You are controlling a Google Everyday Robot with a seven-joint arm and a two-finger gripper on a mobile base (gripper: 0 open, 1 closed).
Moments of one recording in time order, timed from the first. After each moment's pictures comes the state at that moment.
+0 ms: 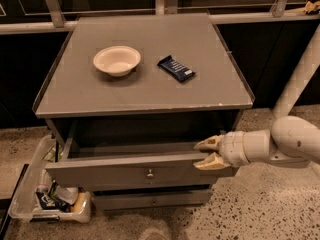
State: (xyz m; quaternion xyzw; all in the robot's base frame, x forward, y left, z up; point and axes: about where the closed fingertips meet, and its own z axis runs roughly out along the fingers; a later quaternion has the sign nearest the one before) arm 0.513 -0.144 0.660 -0.61 0.65 0.18 0.42
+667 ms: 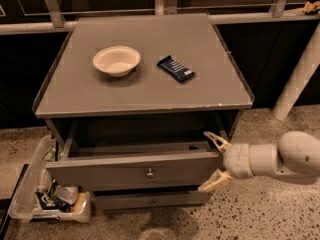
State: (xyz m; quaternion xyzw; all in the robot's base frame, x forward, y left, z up) arm 0.482 -0.156 0.638 -0.61 0.64 0.20 0.42
